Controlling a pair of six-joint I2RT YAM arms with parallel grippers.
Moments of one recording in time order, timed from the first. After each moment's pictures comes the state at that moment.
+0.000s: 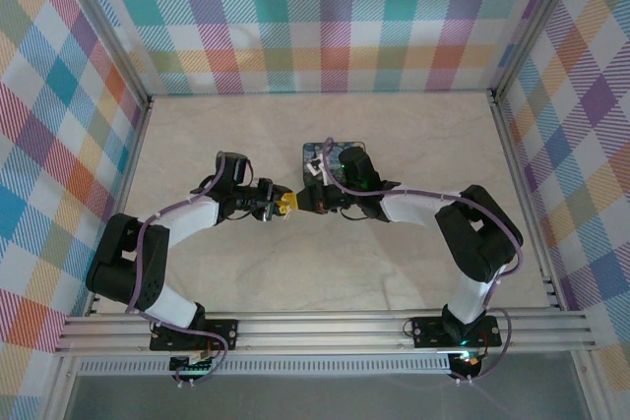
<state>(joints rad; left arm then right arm) -0.31 1.52 0.76 -0.03 0.78 -1.59 0.68 1.76 0.96 0.29 -0.85 0.80</state>
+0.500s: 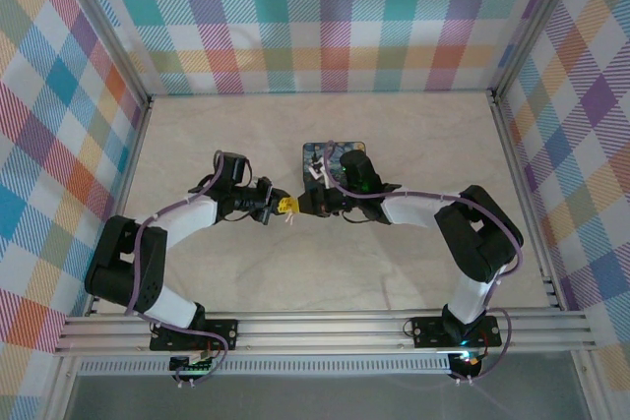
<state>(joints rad) -0.30 1.50 0.79 -0.13 0.76 -1.45 0.68 1.75 0.93 0.29 -0.85 0.80</state>
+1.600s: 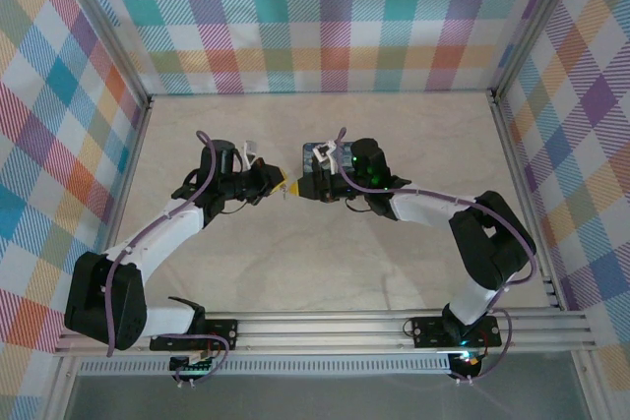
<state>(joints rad) -0.33 1.30 0.83 -0.10 0.59 -0.99 0.65 1.69 0.95 0.40 -0.88 0.83</state>
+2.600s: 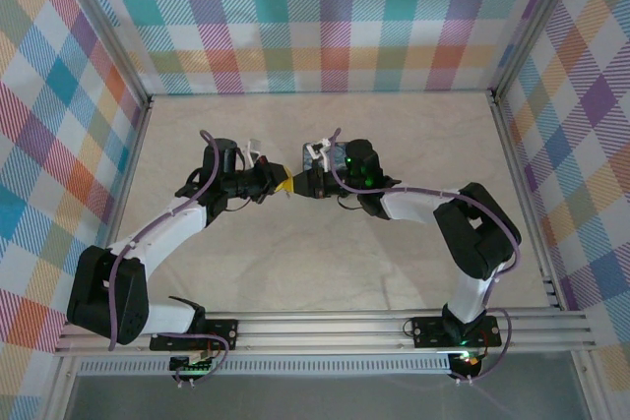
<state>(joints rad) -0.34 1.33 0.83 -0.03 0.64 -1.05 0.67 1.78 0.98 0.58 -0.87 0.88</state>
